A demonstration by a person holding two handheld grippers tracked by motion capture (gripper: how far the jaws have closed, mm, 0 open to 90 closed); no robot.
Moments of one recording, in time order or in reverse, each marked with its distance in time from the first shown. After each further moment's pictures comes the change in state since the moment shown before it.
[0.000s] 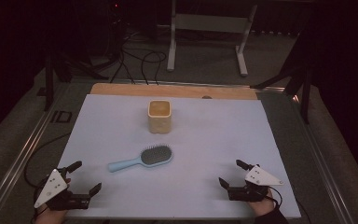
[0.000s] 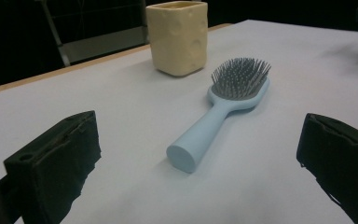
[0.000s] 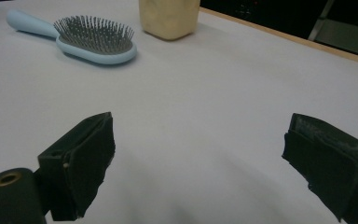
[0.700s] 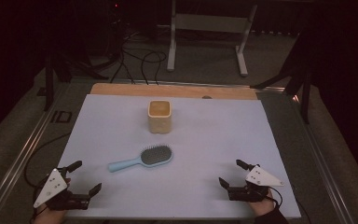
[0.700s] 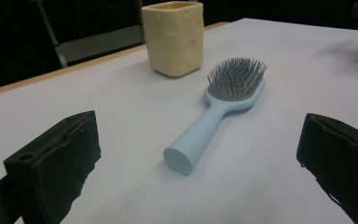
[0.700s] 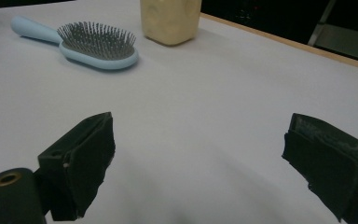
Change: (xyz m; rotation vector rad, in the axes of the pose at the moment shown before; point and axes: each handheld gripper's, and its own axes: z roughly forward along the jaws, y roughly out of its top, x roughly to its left) left arm 0.000 0.007 -0.003 -0.005 -0.002 0.008; right arm 0.000 0.001 -0.001 -0.019 -0.001 -0.004
